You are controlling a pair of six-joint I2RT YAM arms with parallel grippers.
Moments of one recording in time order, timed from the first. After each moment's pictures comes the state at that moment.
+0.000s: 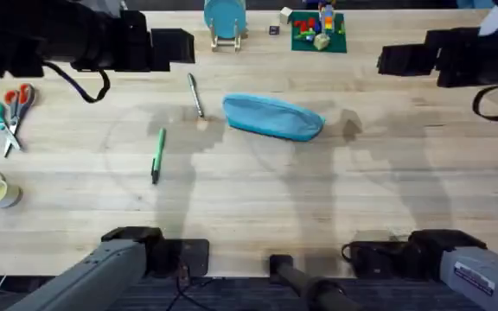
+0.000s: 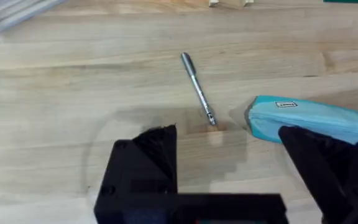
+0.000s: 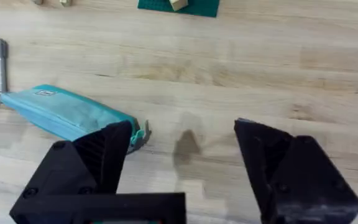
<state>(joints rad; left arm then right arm) 0.00 1.16 1.20 -0.91 0.11 -0.01 0.00 1.04 1.06 -0.80 -0.15 0.00</state>
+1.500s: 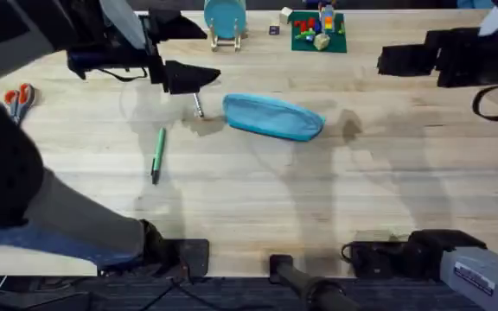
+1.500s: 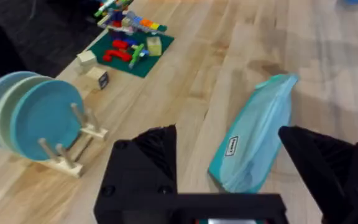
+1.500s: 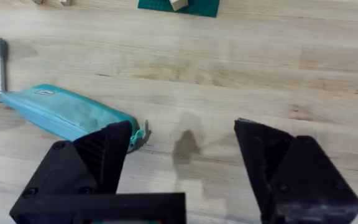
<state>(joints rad) 0.23 1.73 1.21 -0.73 1.29 1.20 0.00 1.04 1.06 -0.80 -0.15 0.00</state>
